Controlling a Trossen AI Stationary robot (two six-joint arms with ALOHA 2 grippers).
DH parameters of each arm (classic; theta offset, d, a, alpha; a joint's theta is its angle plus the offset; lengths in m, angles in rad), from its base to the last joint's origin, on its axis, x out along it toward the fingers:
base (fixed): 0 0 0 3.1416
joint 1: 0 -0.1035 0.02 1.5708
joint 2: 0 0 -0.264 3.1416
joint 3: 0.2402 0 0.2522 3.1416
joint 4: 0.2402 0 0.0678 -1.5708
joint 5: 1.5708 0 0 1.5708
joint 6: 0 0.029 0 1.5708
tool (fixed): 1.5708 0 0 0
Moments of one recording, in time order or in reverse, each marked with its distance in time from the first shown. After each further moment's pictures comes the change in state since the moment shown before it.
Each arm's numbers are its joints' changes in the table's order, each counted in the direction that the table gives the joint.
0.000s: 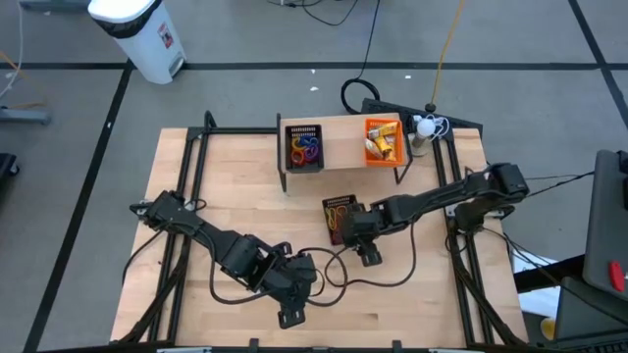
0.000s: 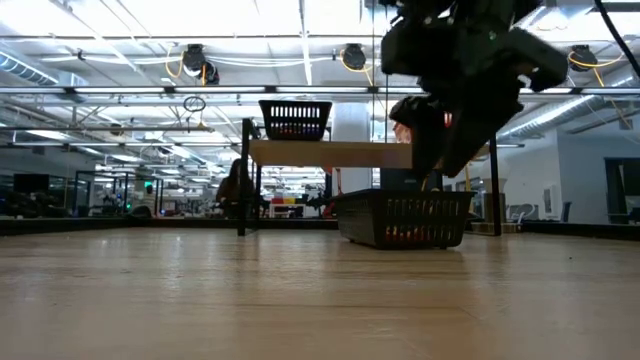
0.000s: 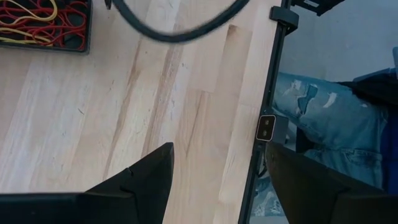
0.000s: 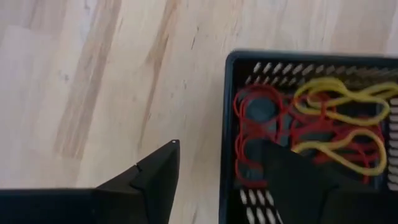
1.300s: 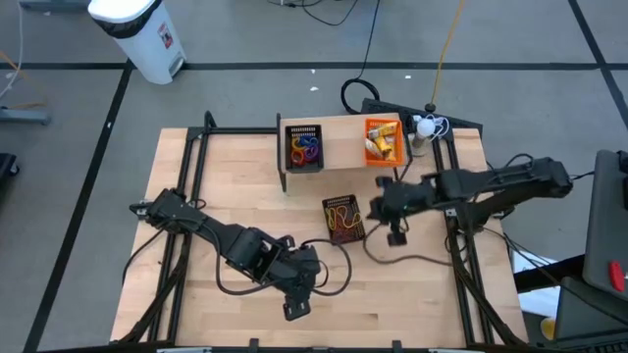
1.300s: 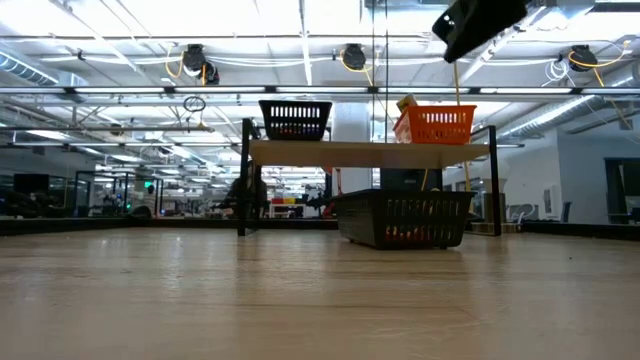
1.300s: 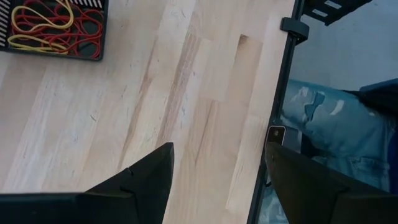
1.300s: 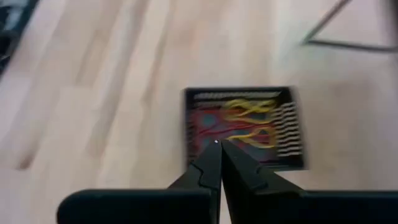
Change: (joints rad) left arm -0.037 0.000 0.000 0.000 -0.004 0.014; right arm 0.045 -0.432 0.005 0.150 0.104 -0.002
